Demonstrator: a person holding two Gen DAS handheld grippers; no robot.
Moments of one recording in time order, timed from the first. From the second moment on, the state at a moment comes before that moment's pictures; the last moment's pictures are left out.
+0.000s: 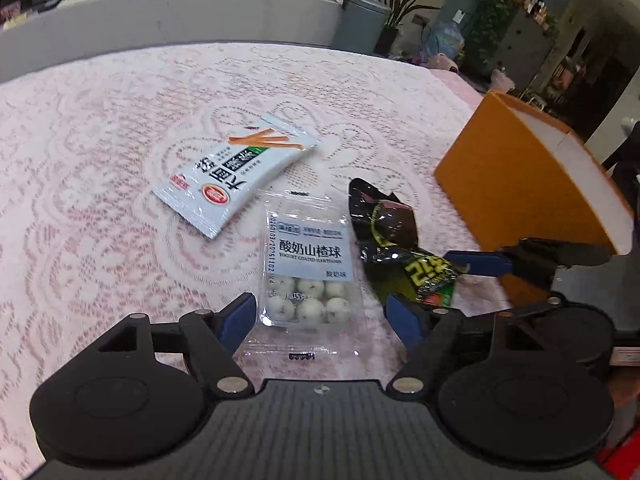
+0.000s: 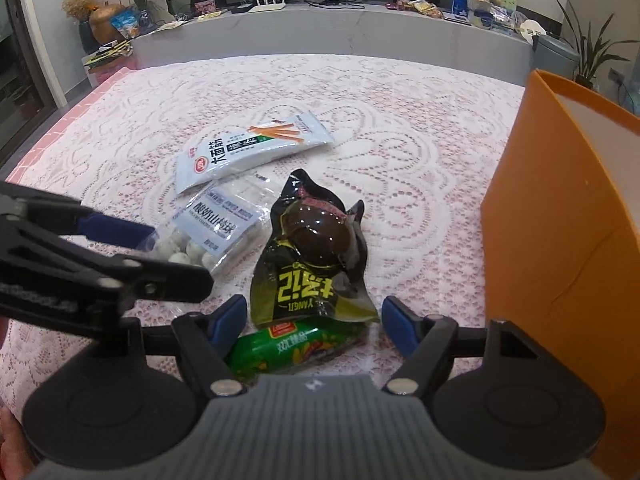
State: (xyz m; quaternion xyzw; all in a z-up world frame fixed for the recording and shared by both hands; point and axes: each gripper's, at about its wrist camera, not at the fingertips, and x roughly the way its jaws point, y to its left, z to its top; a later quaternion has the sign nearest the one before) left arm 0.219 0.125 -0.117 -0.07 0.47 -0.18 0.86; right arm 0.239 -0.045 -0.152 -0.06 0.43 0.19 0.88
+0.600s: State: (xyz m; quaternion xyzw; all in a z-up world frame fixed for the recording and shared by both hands) left arm 0.223 0.109 -0.133 0.00 0.42 -0.16 0.90; right arm 0.237 -0.043 -0.152 -0.10 0.44 0.18 0.88
